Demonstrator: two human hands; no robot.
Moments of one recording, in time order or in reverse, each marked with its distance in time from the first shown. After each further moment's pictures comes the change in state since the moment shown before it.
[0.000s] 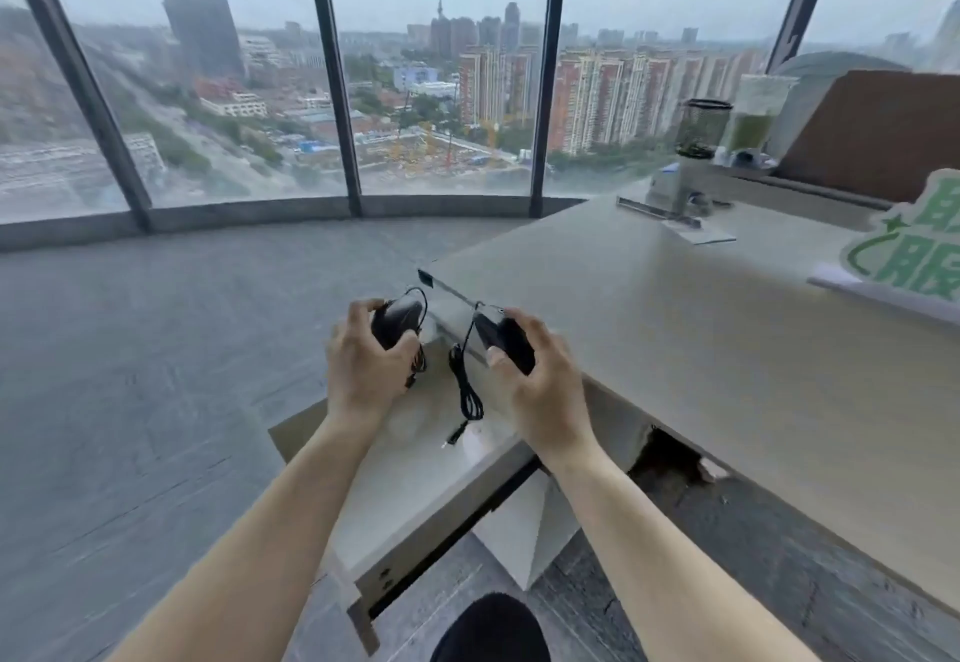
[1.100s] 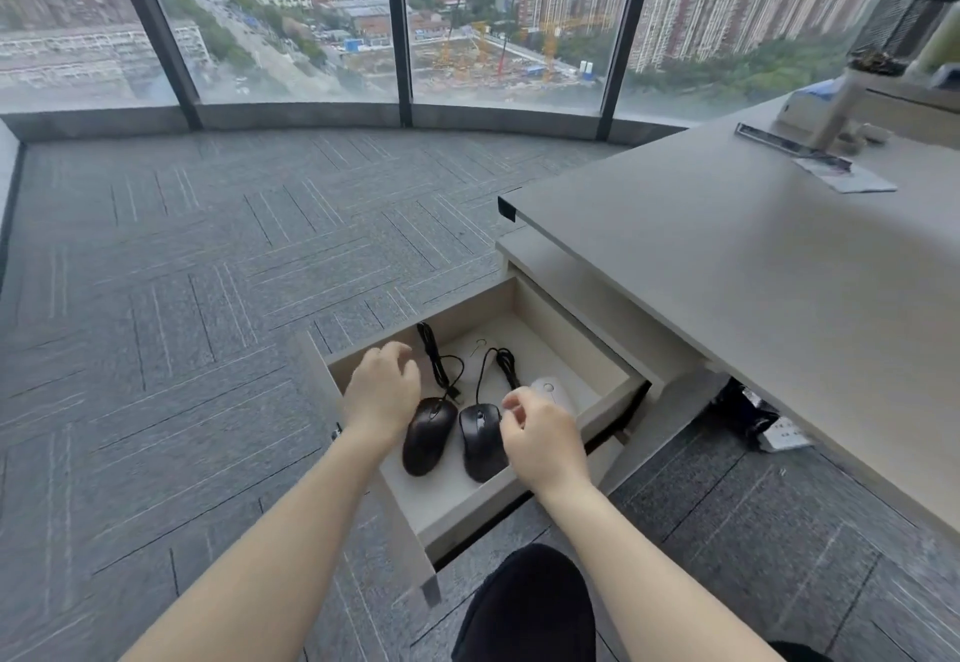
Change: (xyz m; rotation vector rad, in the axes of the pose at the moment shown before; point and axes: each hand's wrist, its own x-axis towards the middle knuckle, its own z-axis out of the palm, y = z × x) left_hand 0.017 -0.164 0.008 0.357 -0.212 -0.222; right_hand -0.024 0.089 0.131 -0.356 -0.373 0.257
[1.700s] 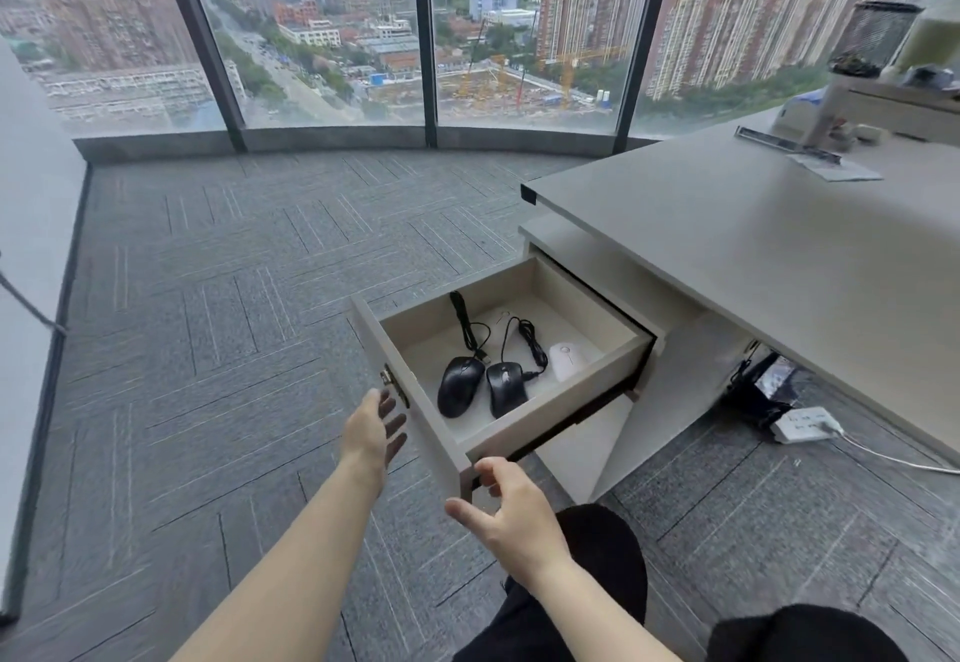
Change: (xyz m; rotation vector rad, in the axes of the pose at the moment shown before) left_hand -0.114 -0.074 -0.019 -1.065 -0.073 -0.556; right_hand -0.150 0.017 0.065 0.177 -0.222 -0.094
